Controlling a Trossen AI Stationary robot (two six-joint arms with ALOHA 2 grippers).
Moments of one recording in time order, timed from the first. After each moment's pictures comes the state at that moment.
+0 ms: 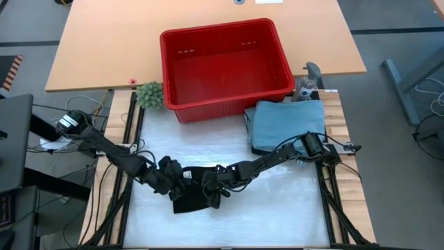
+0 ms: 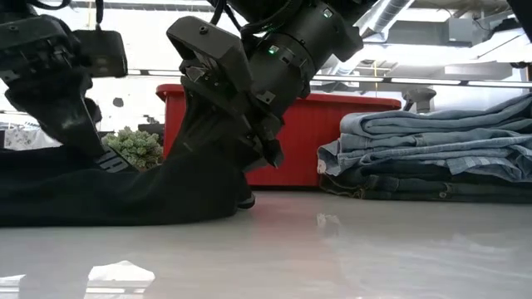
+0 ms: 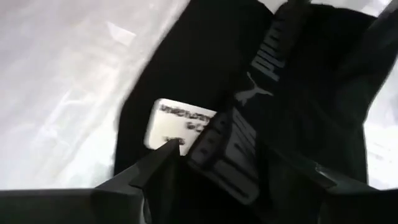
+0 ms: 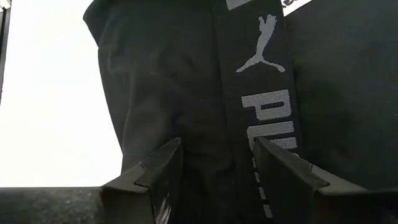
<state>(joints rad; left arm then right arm) -0.53 1.28 0.55 -0.24 -0.40 -0.90 0.27 2.18 1.52 -0.18 0.02 0.56</state>
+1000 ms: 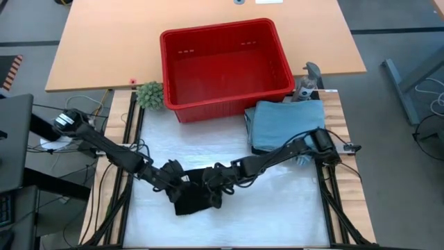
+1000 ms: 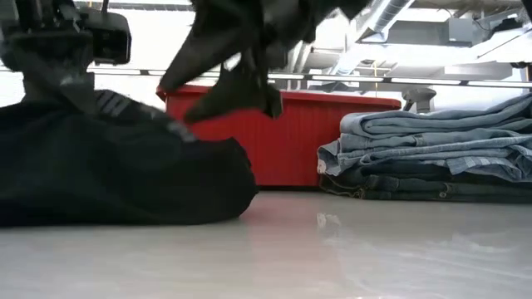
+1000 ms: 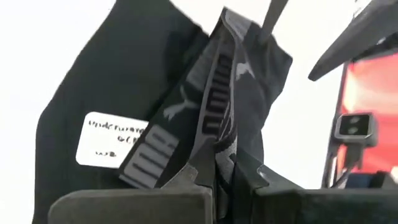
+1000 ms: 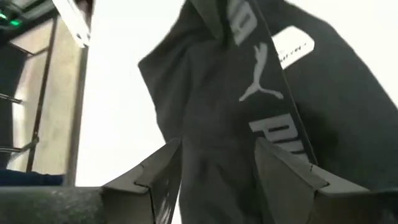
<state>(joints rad) -0.50 1.20 0.55 -0.12 -0.19 -1.09 0.26 2.05 1.52 -0.19 -0.03 0.54</state>
